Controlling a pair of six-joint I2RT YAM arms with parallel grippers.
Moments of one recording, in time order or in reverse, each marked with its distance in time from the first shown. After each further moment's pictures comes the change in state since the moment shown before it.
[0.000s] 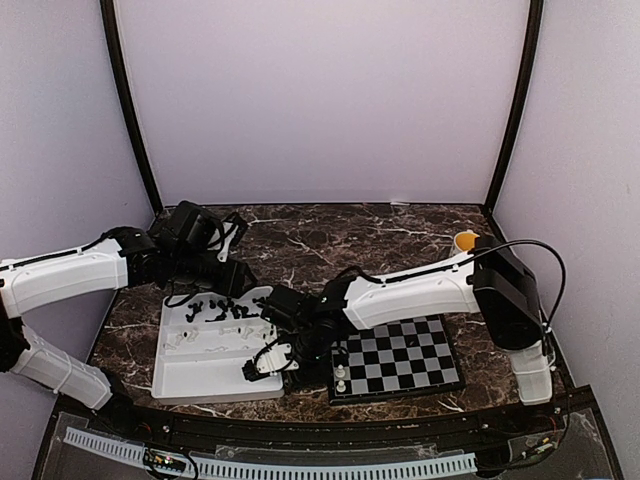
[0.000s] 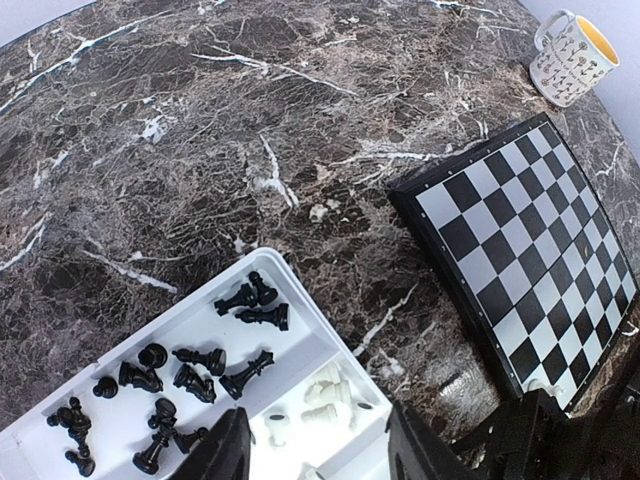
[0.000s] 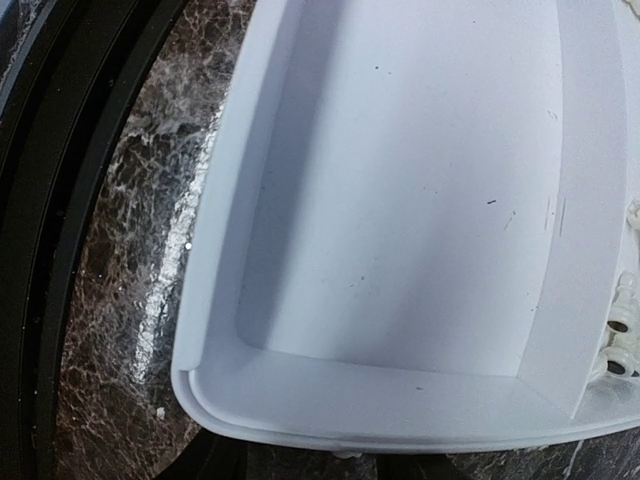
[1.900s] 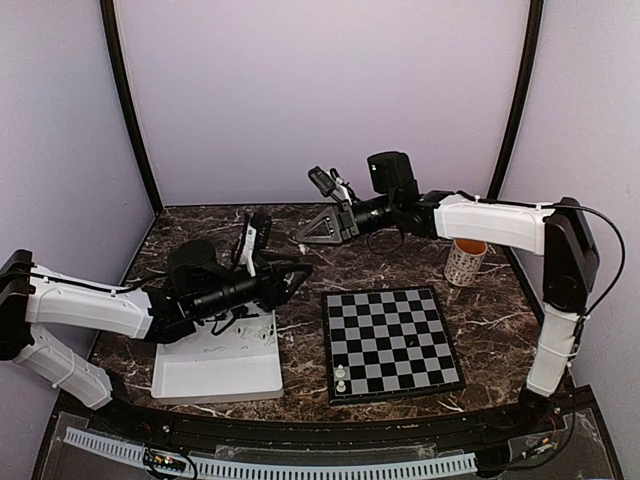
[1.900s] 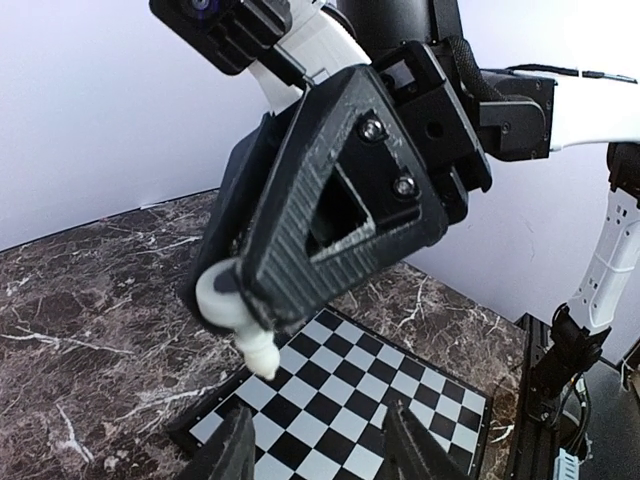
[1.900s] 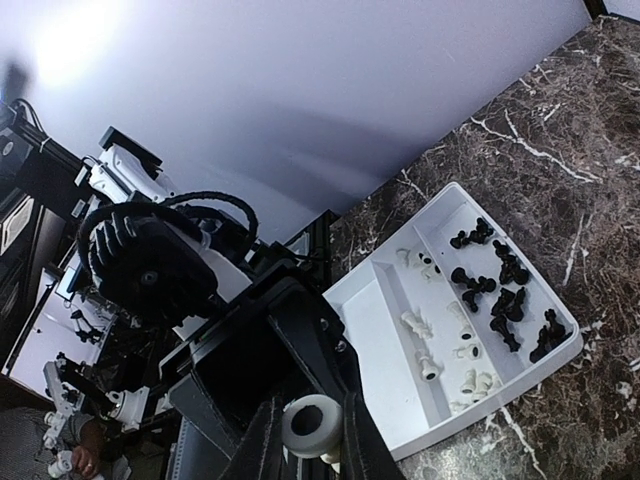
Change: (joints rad) left arm -0.225 0.054 -0.332 1.129 0.056 0.055; right arm -0.512 -0.284 -0.092 0.650 -0.853 1.175
